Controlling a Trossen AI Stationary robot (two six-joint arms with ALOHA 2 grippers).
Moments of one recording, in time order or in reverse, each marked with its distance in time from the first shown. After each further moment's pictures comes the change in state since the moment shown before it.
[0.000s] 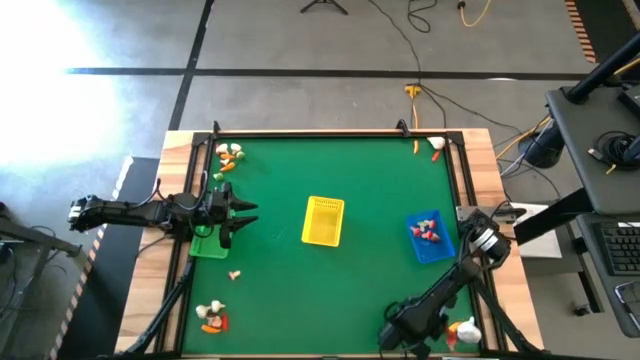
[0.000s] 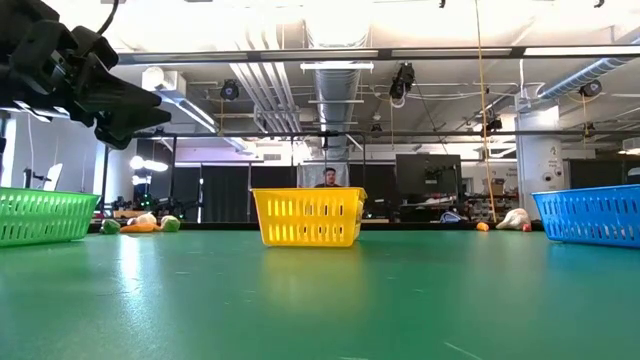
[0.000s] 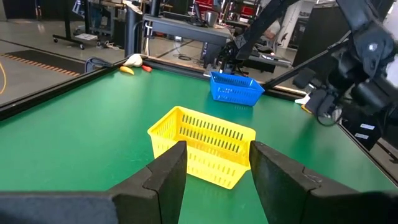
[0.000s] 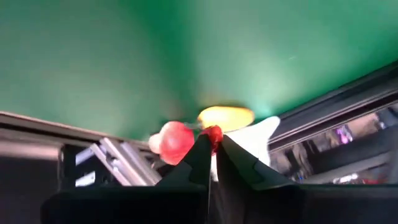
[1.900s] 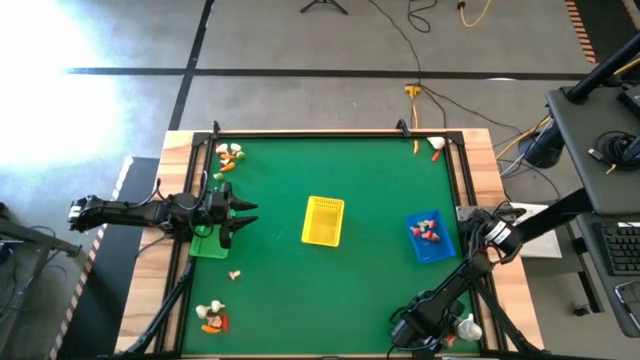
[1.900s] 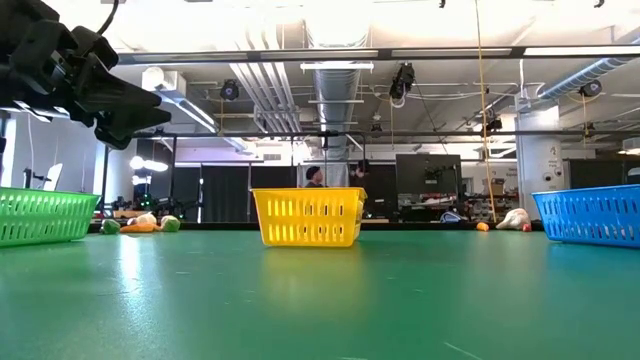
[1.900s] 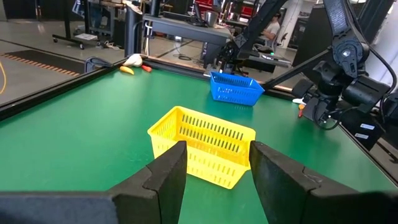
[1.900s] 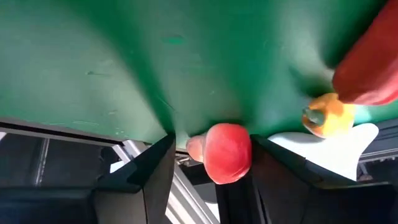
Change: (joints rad) left arm 0.000 0.000 0.000 0.000 0.000 0.000; right arm 0.061 -0.077 -0.265 0.493 -0.166 0.234
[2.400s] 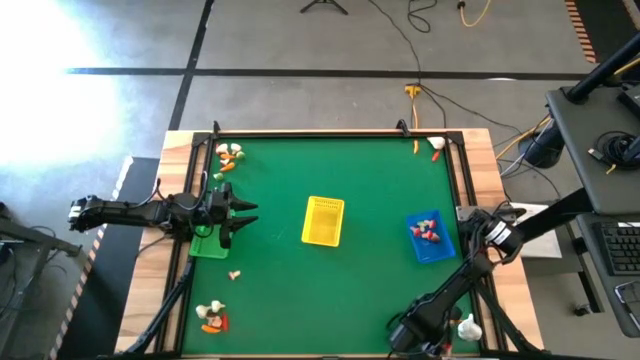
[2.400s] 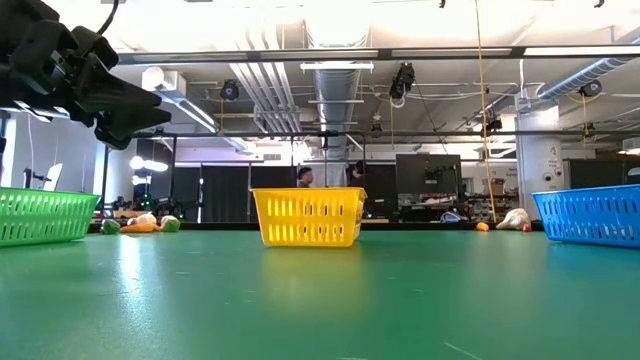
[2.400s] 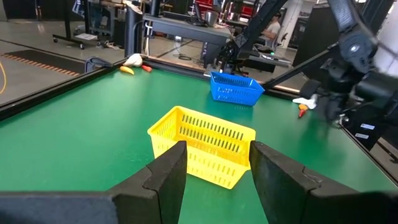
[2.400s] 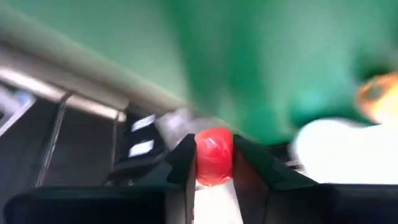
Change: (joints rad) left arm 0.000 0.000 0.000 0.000 0.000 0.000; right arm 0.002 -0.006 0.083 0.015 -0.007 -0.011
